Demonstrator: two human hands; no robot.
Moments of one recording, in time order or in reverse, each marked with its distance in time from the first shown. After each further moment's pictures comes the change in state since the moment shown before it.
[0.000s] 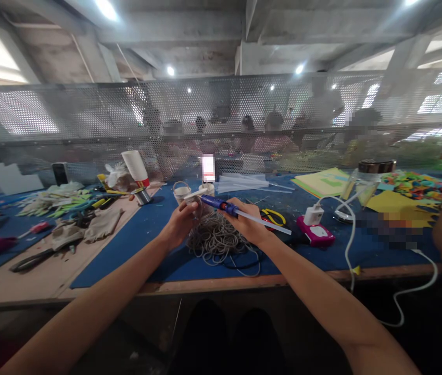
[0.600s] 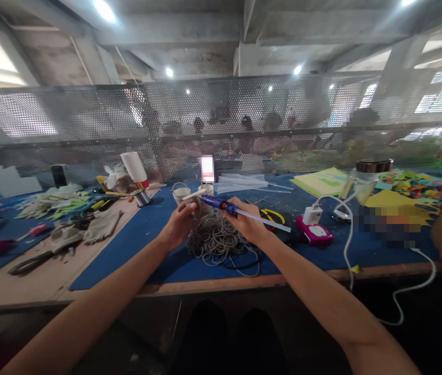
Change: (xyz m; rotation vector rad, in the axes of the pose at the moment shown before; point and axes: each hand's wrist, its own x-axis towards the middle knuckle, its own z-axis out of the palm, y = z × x) left_hand 0.002 -0.002 -0.004 0.007 -0.007 -0.013; right_hand 0.000 0.001 -0.002 0.000 -0.019 0.030
